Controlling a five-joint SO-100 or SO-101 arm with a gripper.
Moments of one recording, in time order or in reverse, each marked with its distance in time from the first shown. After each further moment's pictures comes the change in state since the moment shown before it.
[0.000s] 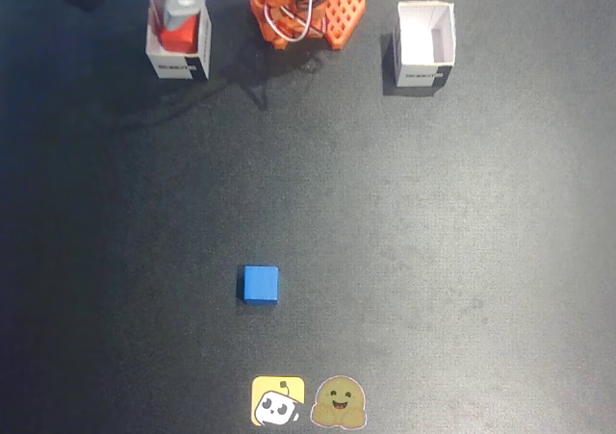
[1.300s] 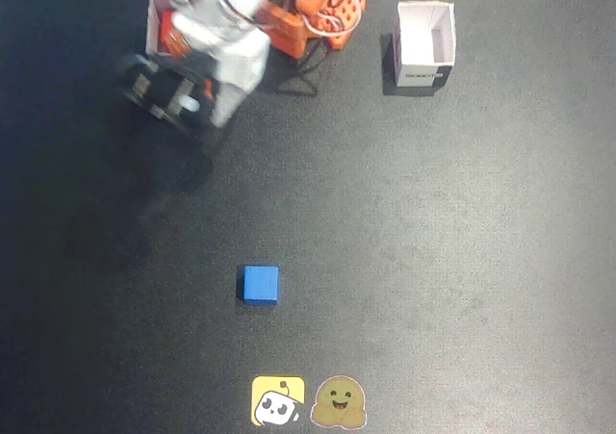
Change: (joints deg) arm -44.1 -1.8 -0.4 -13.0 -4.5
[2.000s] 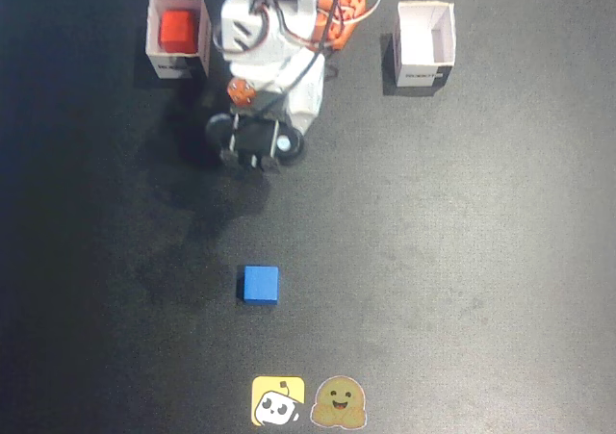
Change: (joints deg) arm -20.1 -5.2 -0.8 -2.5 5.6
